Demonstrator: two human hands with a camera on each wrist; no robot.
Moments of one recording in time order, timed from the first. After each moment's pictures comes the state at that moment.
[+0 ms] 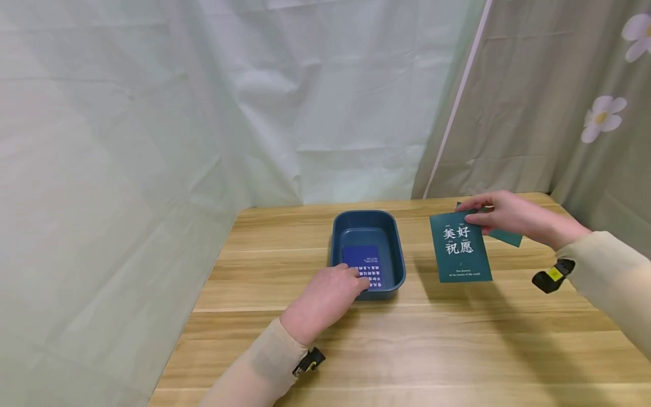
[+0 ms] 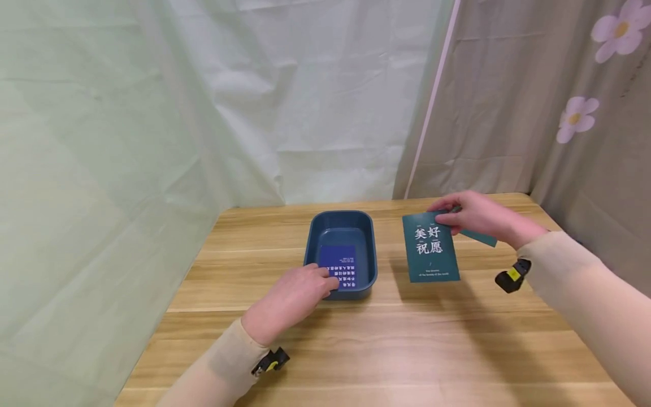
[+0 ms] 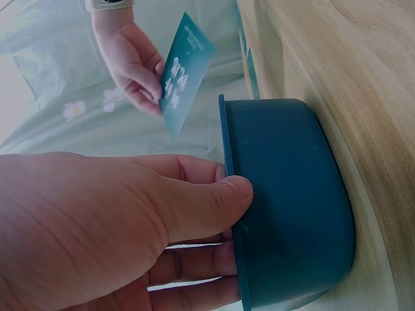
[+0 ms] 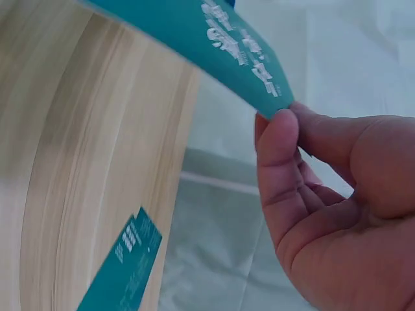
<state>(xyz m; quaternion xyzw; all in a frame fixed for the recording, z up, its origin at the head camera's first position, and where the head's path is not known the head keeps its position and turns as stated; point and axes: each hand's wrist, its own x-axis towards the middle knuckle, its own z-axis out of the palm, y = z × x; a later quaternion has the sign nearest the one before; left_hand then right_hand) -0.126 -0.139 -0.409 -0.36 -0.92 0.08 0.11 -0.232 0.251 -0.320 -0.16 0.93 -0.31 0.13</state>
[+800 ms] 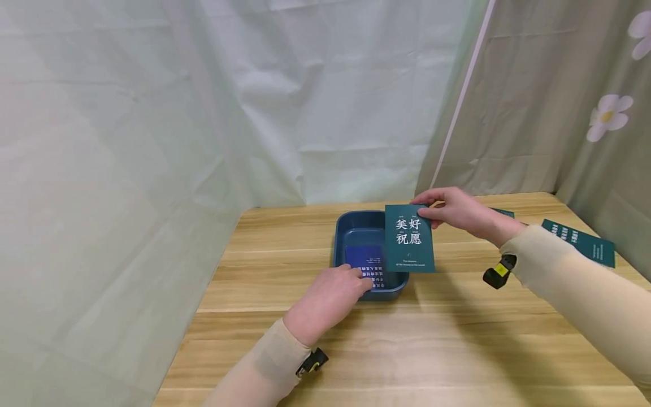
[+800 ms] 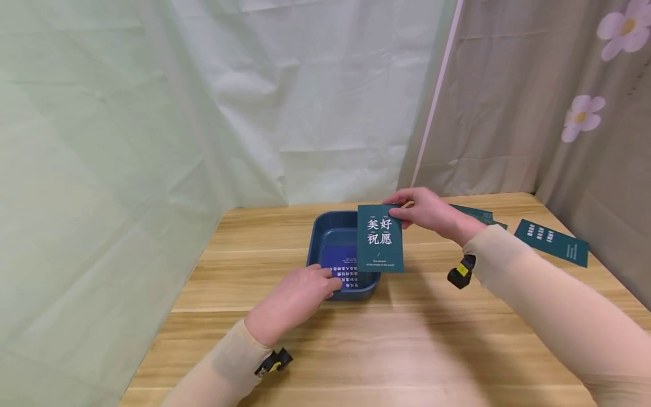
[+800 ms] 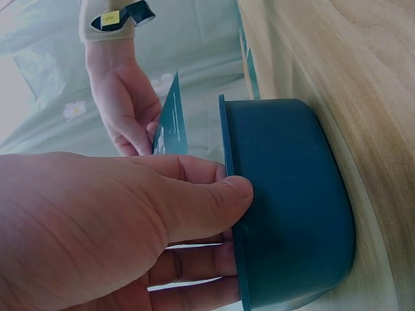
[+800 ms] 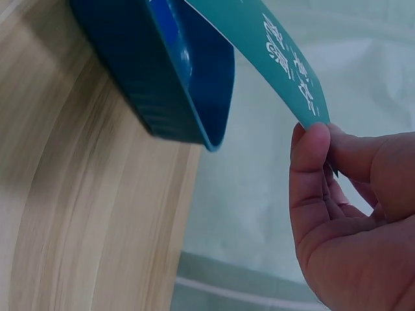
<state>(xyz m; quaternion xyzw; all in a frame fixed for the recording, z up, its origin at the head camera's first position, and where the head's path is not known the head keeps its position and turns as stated) -0.124 -0.138 -0.407 -0.36 -0.92 0.07 0.10 -0.250 0.164 -0.333 -0.20 0.87 -0.43 0.12</state>
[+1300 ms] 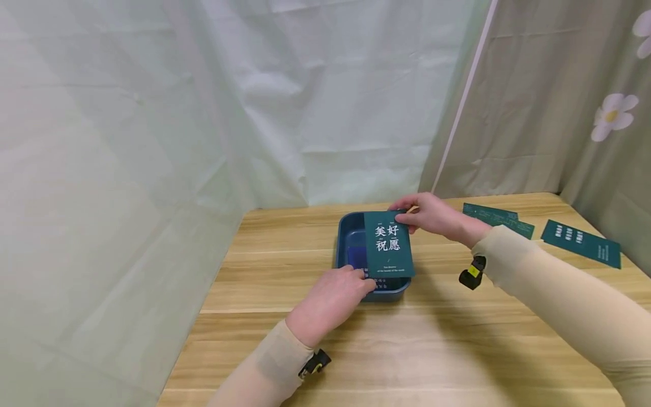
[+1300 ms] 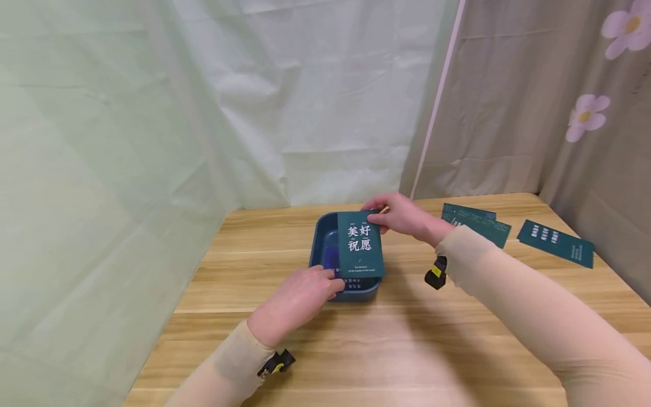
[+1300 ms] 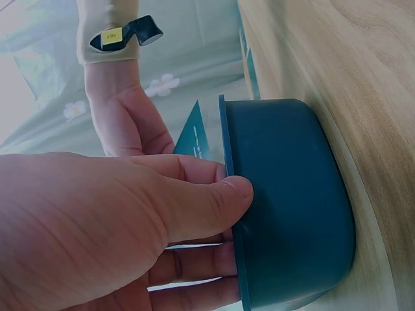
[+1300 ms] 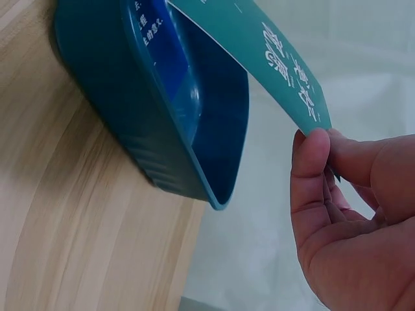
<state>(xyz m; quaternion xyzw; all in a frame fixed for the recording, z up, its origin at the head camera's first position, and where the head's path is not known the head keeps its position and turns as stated) -0.125 -0.137 -0.406 -0.35 -0.93 0.07 0.07 -0.256 0.116 -0.344 -0.21 0.87 -0.43 0.13</state>
